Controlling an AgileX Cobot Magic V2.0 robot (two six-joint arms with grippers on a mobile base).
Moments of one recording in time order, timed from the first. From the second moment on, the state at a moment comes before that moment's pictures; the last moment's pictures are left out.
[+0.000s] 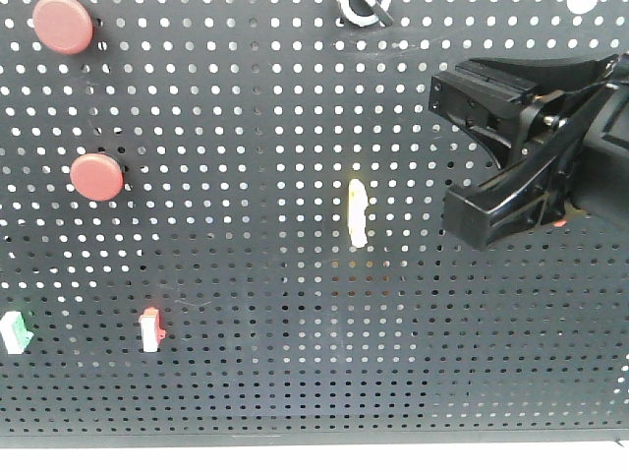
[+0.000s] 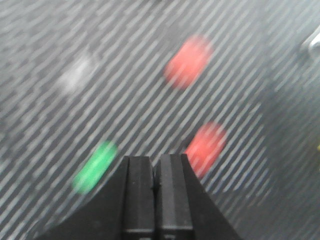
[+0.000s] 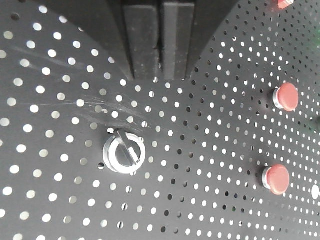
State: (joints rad) left arm -0.15 0.38 -0.52 -0.03 -0.03 0.12; right arm 0.64 1.05 -1.19 -0.39 0.07 0.15
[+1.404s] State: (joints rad) left arm -0.01 -0.01 0.03 -0.03 0.19 0.12; right arm 0.64 1.02 -1.13 -0.38 0.08 0.15
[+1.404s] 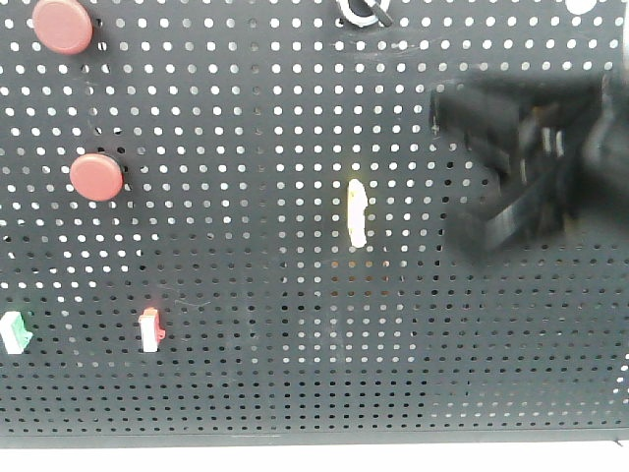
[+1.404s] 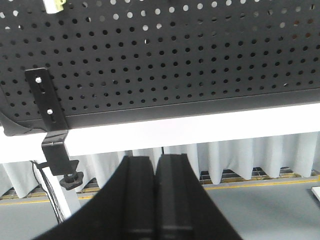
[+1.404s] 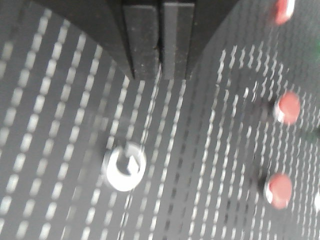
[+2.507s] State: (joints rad) left arm -0.01 -0.01 0.03 -0.03 0.20 0.12; right arm 0.02 -0.01 0.03 -0.07 0.17 0.09
